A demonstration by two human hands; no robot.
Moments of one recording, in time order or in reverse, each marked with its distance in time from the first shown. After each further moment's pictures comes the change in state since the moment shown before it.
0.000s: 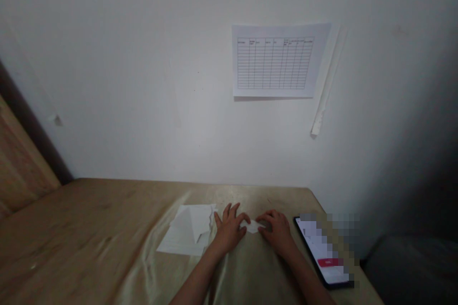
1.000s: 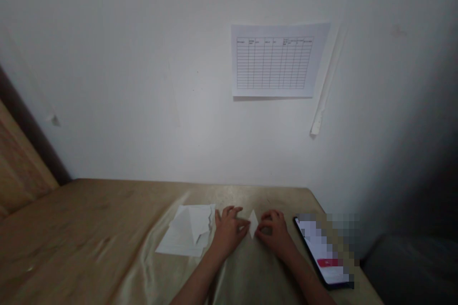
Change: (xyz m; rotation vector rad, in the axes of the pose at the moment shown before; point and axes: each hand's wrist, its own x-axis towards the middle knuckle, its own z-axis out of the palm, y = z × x) left_hand -0.008 0.008 -0.011 -0.022 0.125 0.057; right_hand -0.007 -0.008 -0.003 0.073 0.006 -0.062
